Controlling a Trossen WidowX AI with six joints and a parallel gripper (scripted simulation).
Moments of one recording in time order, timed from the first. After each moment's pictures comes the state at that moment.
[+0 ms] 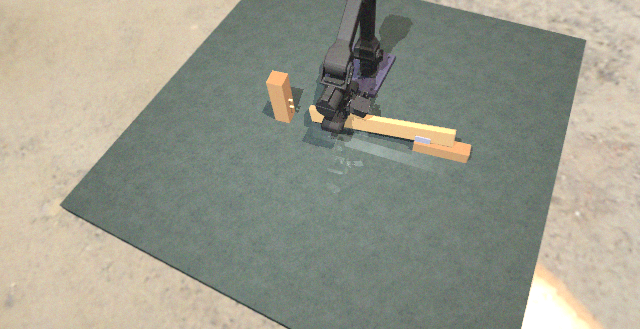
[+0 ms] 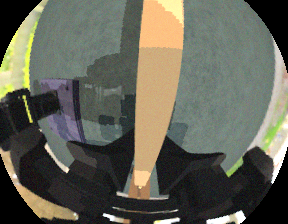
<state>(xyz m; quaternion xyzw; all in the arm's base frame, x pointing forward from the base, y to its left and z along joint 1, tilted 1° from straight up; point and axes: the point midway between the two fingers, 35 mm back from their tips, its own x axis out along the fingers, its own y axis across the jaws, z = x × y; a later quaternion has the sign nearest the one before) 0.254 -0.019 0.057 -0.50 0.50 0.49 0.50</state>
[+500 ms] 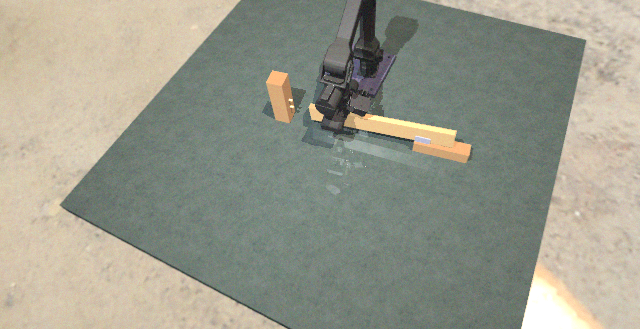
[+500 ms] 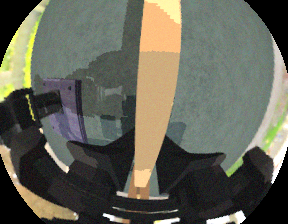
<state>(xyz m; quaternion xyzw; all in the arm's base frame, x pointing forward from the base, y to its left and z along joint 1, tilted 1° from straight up) 0.255 -0.019 0.064 -0.50 0.50 0.49 0.50</state>
